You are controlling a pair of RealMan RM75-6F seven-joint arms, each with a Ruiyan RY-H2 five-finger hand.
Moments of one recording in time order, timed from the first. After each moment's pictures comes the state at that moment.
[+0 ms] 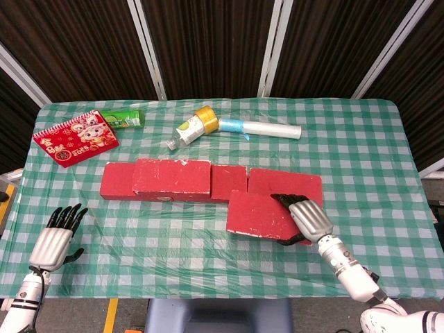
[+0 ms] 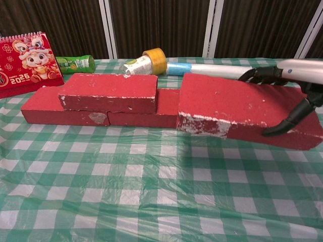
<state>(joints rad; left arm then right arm) -0.25 -1.34 0.04 -1.33 1.46 1.32 0.13 0.56 -1.19 0.12 -1.87 -1.18 0.97 -0.24</state>
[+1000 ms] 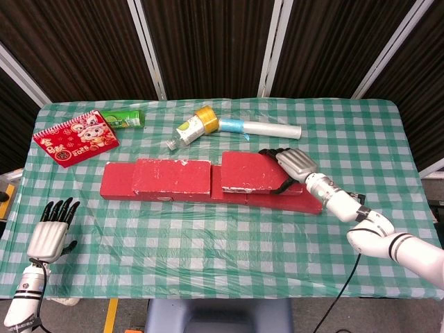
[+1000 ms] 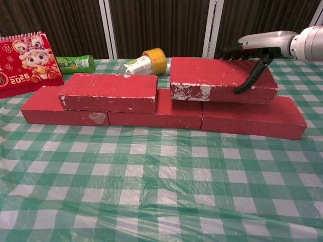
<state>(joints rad) -0.25 -1.41 -0.03 -1.22 1.39 1.27 0.18 0.92 -1.32 0.17 -1.16 -1.49 0.57 0.48</state>
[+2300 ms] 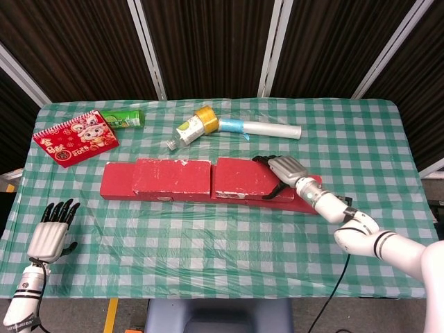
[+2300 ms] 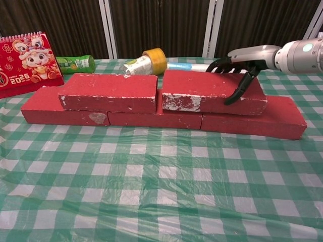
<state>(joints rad) -0.26 -1.39 -0.03 -1.24 1.38 1.24 0.18 0.97 -1.38 0.13 -1.15 -1.36 0.51 0.45</state>
